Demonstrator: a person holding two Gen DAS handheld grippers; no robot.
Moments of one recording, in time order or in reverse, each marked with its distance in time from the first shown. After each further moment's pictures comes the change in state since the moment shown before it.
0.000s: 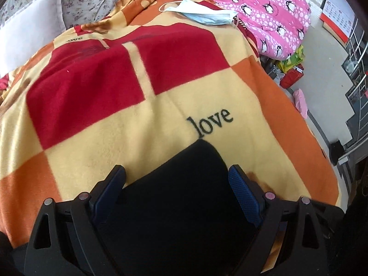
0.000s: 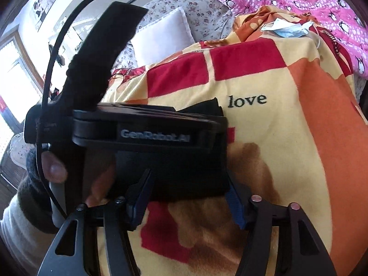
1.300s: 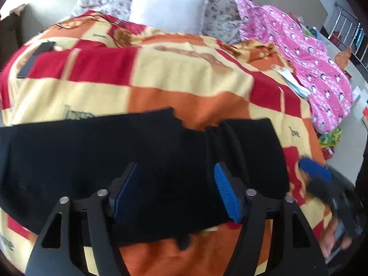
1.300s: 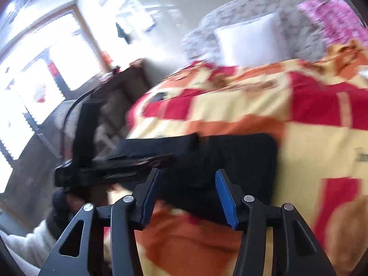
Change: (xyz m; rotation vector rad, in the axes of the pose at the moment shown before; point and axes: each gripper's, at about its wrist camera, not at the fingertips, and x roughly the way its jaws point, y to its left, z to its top) left arm -0.160 0.166 -0.174 -0.513 -0.177 0.173; right arm 0.004 0.165 0.018 -0.250 0.007 0.287
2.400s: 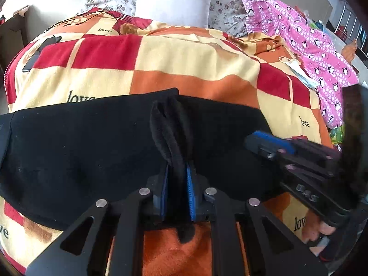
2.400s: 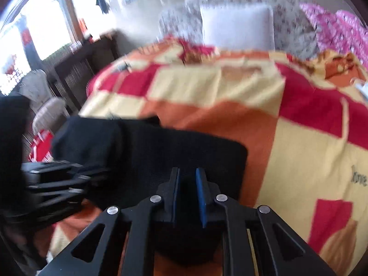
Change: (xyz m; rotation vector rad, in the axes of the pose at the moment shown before) left arm 0.003 -0.003 -0.018 -0.005 0.000 0.081; right arm 0.089 -0.005 0.006 -0.091 0.170 -0.205
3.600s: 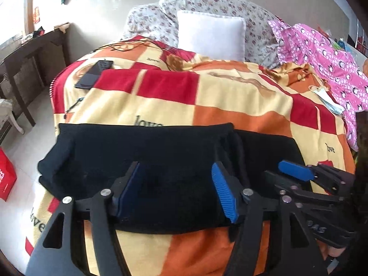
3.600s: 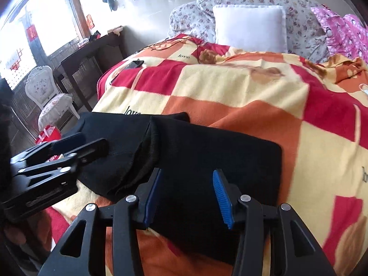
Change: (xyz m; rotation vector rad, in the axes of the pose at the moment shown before) left arm -0.047 0.037 -0.008 -0.069 -0.207 0.240; right arm -0.002 0.045 0.001 -0.038 -0.003 0.035
